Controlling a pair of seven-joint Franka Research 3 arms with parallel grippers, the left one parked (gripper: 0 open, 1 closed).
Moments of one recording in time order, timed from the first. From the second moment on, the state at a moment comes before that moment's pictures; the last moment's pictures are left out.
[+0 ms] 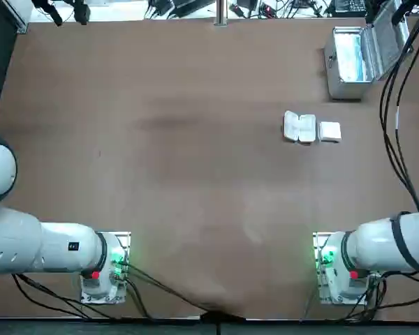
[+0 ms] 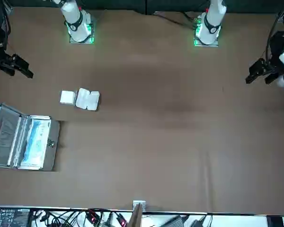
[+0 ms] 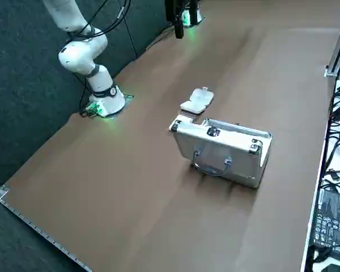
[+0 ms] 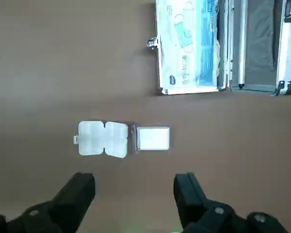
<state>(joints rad) 0.01 -0.01 -0.03 -1.59 0.01 1.53 0.07</state>
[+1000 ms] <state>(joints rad) 0.10 0.07 -0.01 -1.61 0.00 1.55 0.08</state>
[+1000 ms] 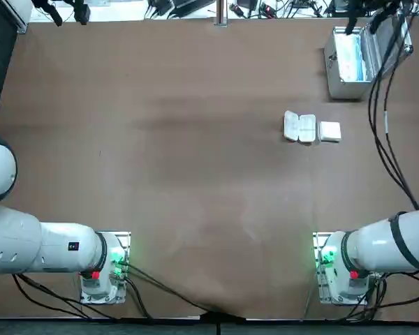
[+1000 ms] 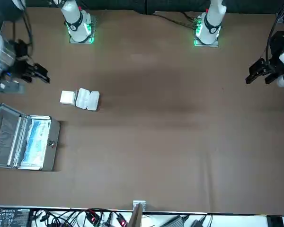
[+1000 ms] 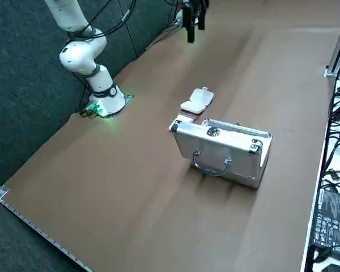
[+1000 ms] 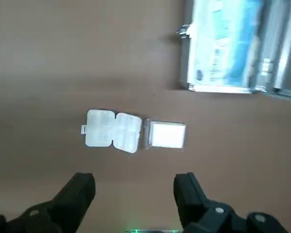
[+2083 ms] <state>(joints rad) 0.42 0.24 -0.01 -1.92 -0.15 1.94 0.62</state>
